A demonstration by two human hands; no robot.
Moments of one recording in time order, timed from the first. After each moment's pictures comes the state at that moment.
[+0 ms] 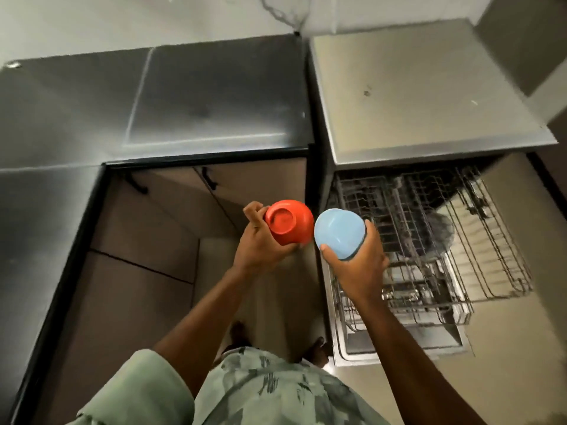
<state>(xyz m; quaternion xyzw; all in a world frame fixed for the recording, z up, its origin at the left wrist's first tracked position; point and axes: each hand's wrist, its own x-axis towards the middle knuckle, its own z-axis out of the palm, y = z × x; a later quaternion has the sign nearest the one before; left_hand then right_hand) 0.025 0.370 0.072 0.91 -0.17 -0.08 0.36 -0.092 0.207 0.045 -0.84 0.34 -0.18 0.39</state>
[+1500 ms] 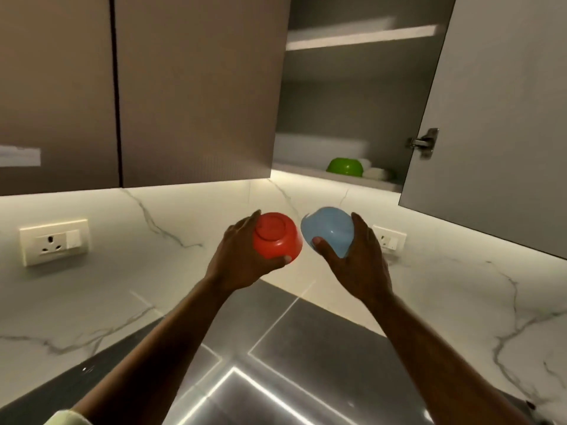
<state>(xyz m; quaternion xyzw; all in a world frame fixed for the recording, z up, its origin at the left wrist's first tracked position) 0.413 0.785 0.428 0.87 -0.07 0.36 0.34 0.474 0.562 0.425 -0.83 -0.19 -0.36 0.38</state>
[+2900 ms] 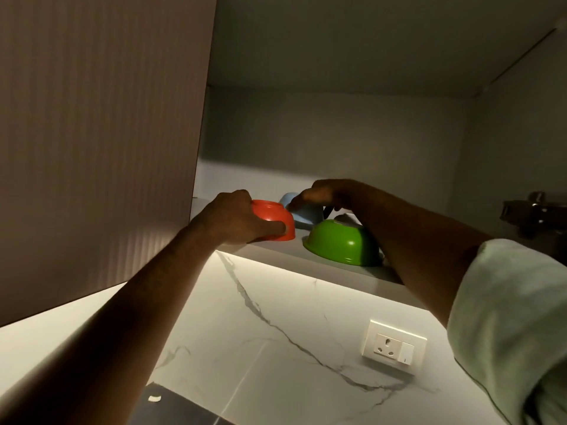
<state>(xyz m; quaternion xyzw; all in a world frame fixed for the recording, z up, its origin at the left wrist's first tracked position) 0.839 0.793 0.584 0.93 -0.08 0.23 0.29 0.916 0.604 0.664 -0.98 -0.10 -0.01 0.16</state>
